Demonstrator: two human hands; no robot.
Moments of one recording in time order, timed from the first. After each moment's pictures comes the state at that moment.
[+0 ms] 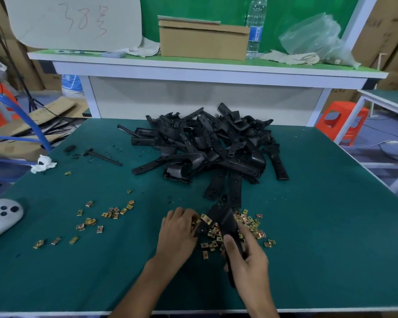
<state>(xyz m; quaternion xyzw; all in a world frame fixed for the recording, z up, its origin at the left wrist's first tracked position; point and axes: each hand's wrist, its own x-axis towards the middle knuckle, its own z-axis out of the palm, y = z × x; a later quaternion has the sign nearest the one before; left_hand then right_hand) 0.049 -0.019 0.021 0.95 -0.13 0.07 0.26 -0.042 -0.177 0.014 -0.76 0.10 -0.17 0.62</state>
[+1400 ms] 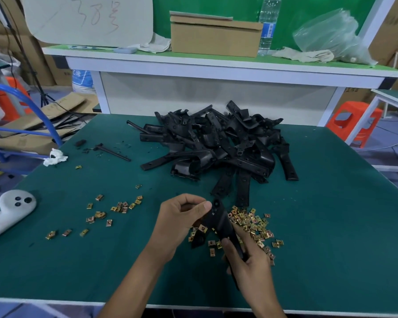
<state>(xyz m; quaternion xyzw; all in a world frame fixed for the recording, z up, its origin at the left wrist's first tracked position) 0.034 -0.004 0.076 0.66 -0.02 -0.05 0.75 -0.042 -0.177 0.012 -0.81 0.01 -0.12 0.58</state>
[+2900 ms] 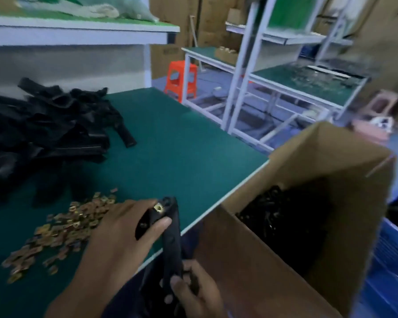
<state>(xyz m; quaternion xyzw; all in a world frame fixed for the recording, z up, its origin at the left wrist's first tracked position) -0.048 -0.141 0.093 0.84 -0.42 0.01 0.35 -0.223 -0.219 0.015 -0.67 0.30 -0.15 0.66</state>
